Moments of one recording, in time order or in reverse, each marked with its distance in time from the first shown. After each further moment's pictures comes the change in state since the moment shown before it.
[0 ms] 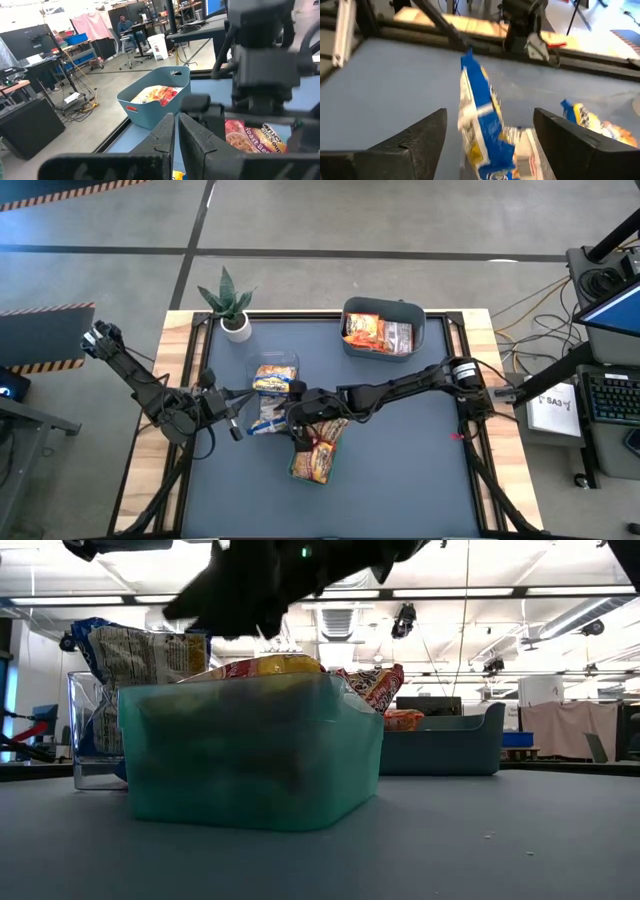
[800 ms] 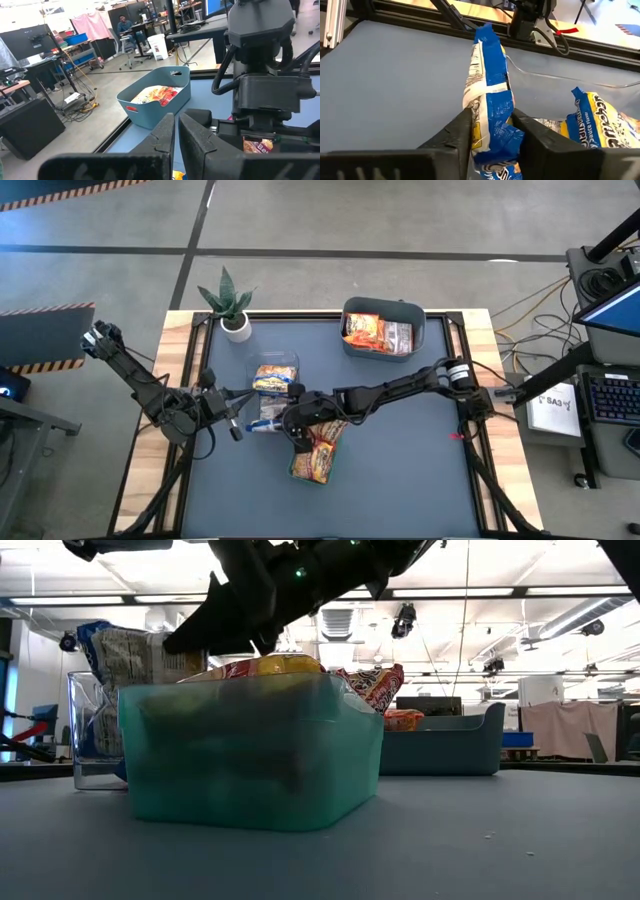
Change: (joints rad) left arm 0.000 0.000 0.000 0.000 0.001 0.000; right arm -0.009 0.047 0.004 0.008 -0.008 -0.018
